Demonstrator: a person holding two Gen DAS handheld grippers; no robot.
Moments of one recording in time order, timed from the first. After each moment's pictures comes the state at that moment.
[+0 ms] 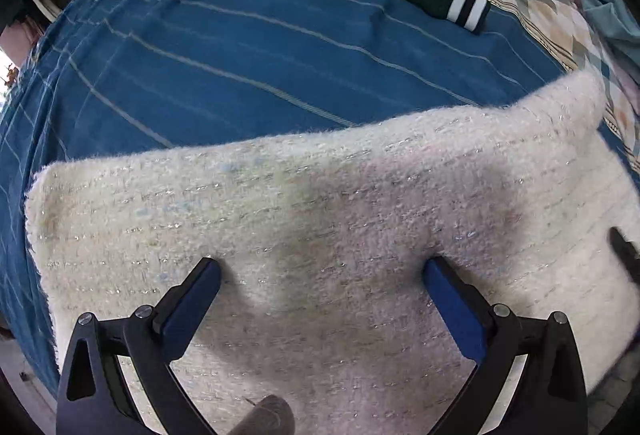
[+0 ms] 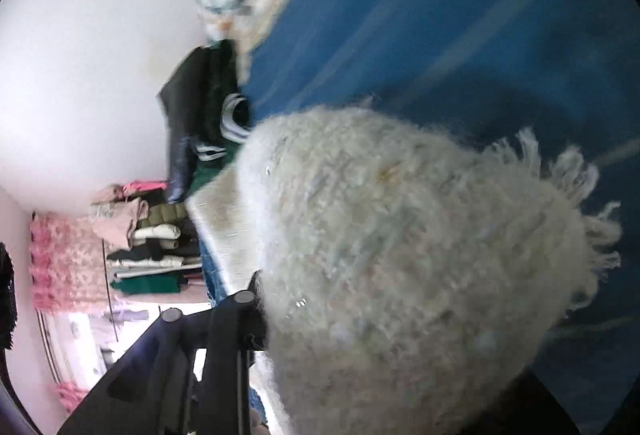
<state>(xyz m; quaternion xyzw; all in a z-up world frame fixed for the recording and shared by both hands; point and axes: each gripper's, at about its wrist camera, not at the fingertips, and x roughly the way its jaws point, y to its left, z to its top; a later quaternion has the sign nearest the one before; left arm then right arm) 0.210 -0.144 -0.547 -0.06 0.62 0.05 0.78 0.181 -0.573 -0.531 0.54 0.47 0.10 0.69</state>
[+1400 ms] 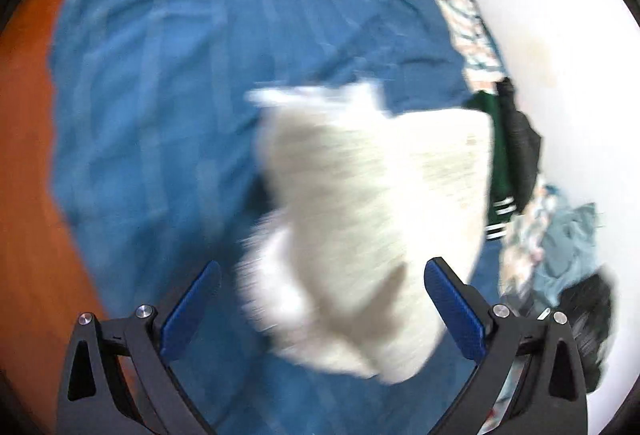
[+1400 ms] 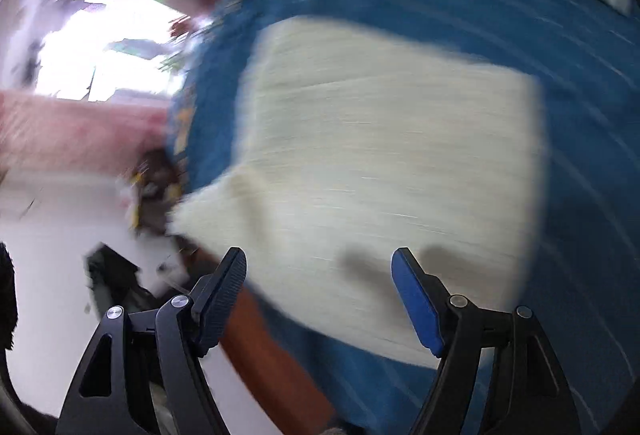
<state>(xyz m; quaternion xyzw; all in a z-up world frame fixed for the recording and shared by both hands) -0.056 0.081 -0.459 -0.49 0.44 0.17 0.73 0.114 -0.267 -0.405 0.11 0.68 0.34 0.64</state>
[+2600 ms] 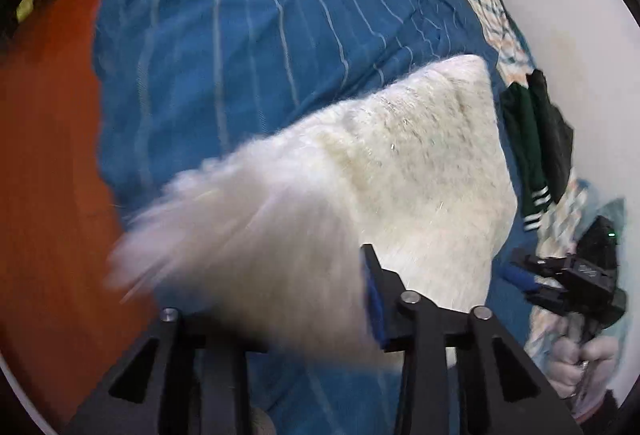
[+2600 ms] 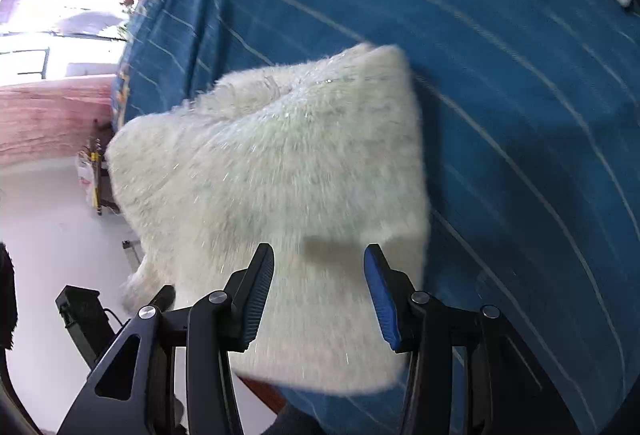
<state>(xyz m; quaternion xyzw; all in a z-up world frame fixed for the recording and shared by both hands) -0.103 0.082 -0.459 -0.42 0.48 0.24 0.73 0.170 -0.295 -0.435 0.05 0.74 0.31 0.59</state>
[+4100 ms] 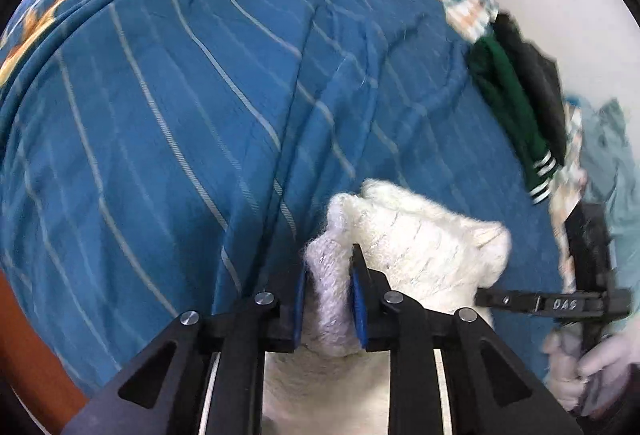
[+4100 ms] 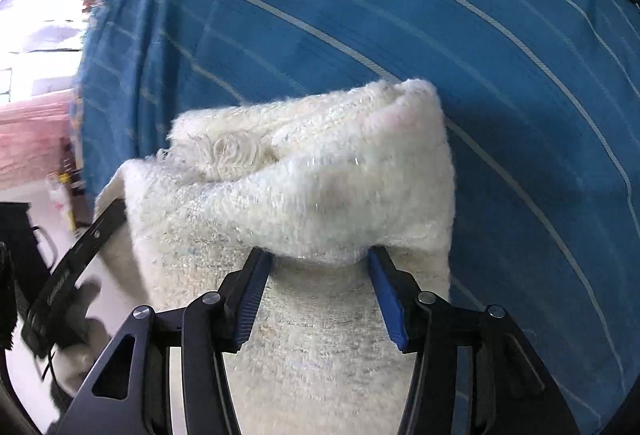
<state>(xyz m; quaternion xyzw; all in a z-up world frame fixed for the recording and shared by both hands) 0.071 0.151 -0.480 -0.31 0.53 0.10 0.78 0.222 -0.261 -0.480 0.03 0.77 0.26 0.58</state>
